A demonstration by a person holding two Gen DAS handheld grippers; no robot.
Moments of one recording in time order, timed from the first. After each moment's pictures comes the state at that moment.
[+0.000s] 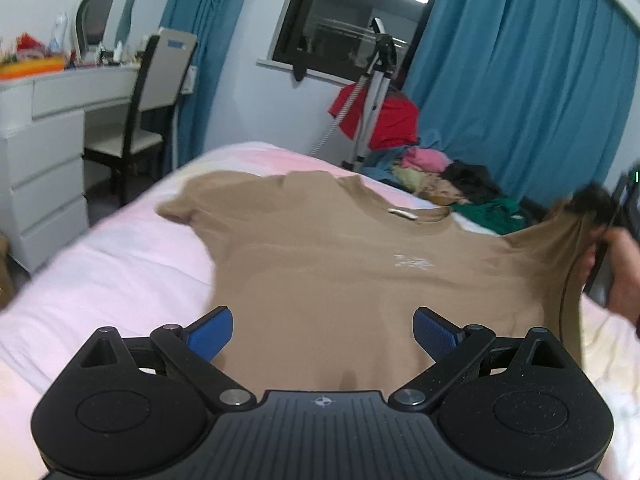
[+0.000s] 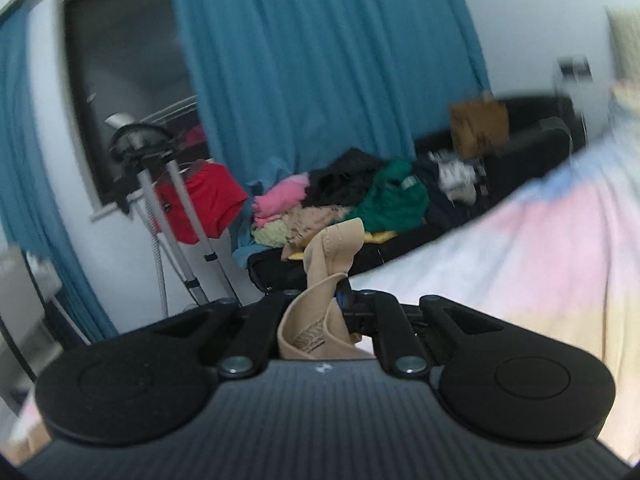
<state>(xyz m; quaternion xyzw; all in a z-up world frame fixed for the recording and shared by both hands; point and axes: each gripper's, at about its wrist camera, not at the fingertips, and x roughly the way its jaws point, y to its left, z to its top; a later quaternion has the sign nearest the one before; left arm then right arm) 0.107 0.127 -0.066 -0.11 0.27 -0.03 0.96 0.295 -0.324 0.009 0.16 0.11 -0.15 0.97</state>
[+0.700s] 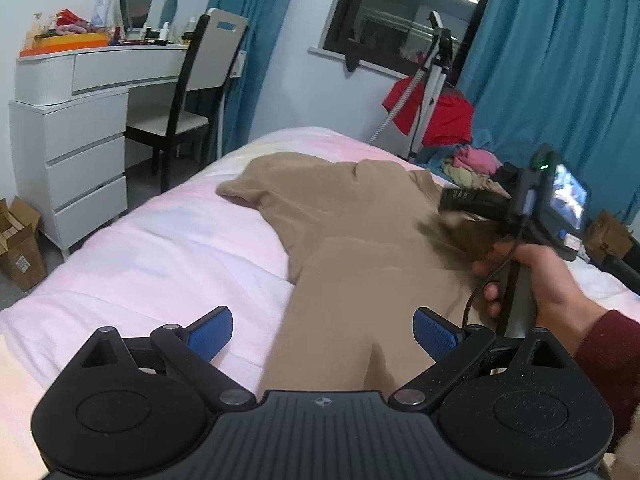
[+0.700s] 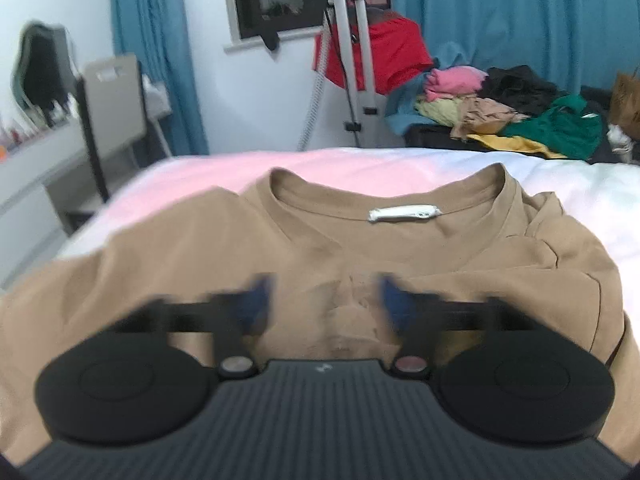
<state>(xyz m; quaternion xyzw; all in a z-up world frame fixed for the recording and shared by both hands) 0.133 0.163 -0.095 -0.14 0.29 0.03 0.95 0.370 -0.096 -0.088 0.07 0.25 0.05 0.96</state>
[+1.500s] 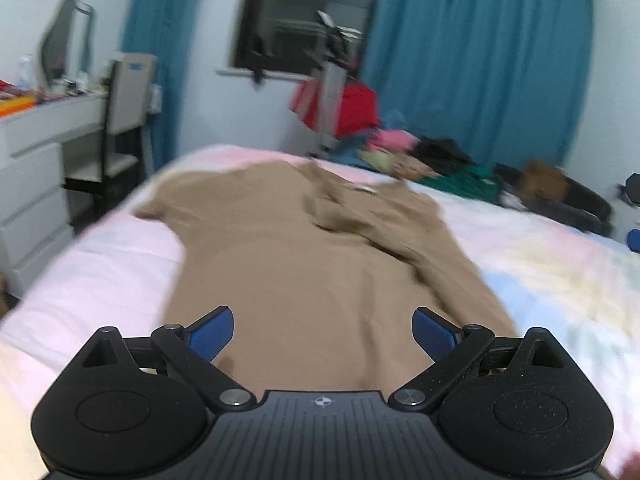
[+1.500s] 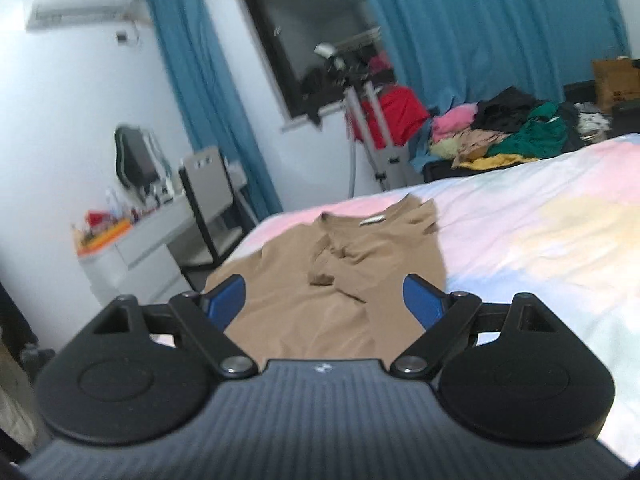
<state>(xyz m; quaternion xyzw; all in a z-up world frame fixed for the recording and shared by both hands) 0.050 0.076 -0.063 -0.06 0.28 -0.09 0.95 0.004 -0.230 0.038 0.18 0.18 0.12 0.96</state>
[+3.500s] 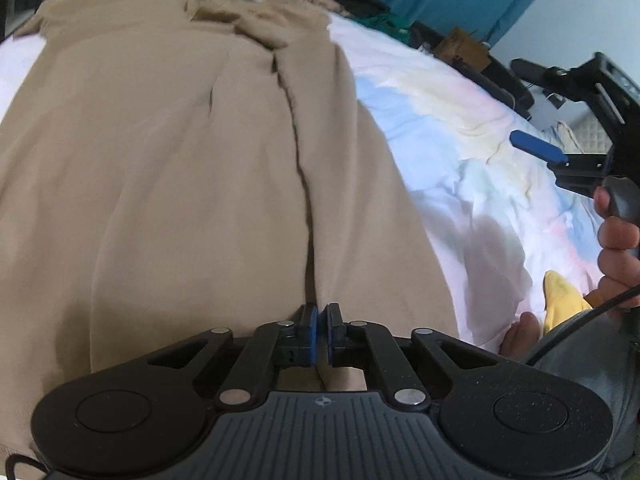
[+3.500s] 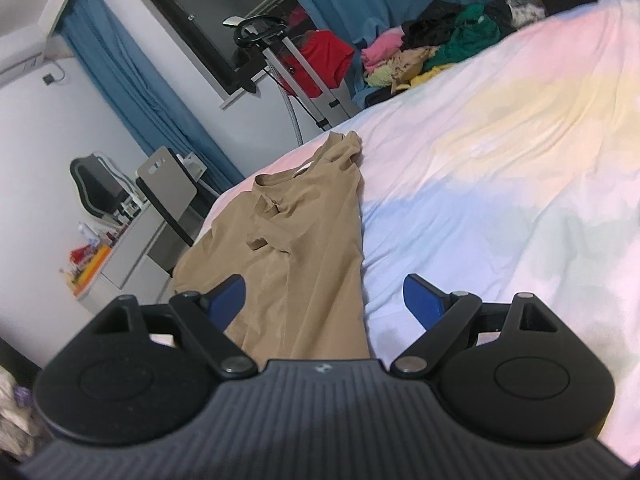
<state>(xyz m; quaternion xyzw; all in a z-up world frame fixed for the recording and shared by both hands) 0.019 0.012 -0.118 -0.09 0.48 -0.24 0.84 0.017 -0.306 -0.017 0.29 0.27 0.08 0.91</state>
